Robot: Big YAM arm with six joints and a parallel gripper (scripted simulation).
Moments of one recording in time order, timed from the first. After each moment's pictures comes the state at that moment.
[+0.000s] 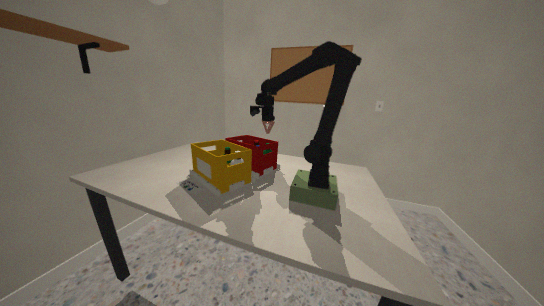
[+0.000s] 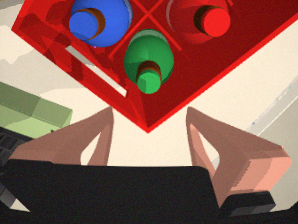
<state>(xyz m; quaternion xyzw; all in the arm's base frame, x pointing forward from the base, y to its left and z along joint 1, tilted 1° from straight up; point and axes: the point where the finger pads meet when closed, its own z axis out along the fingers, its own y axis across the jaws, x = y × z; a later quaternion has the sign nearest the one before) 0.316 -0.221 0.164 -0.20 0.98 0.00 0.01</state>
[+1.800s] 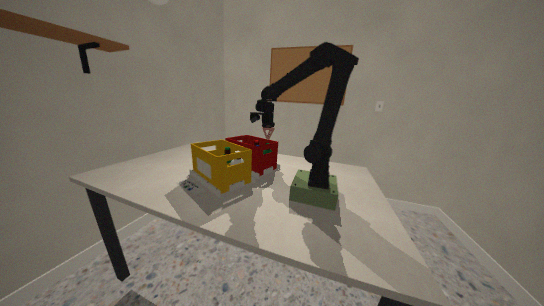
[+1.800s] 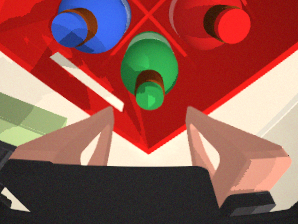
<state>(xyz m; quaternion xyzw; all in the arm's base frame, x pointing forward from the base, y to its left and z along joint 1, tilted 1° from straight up) 0.315 -0.220 0.128 -0.20 0.98 0.00 0.01</state>
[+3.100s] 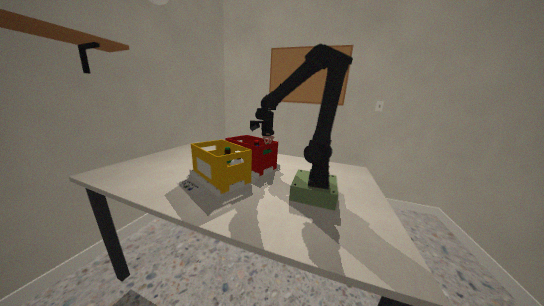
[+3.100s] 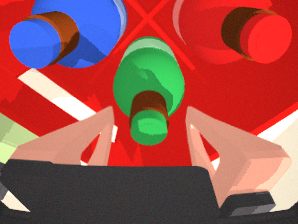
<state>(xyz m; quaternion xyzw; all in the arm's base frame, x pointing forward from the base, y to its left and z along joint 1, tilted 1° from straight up) 0.315 -0.221 0.081 -0.20 0.98 0.00 0.01</state>
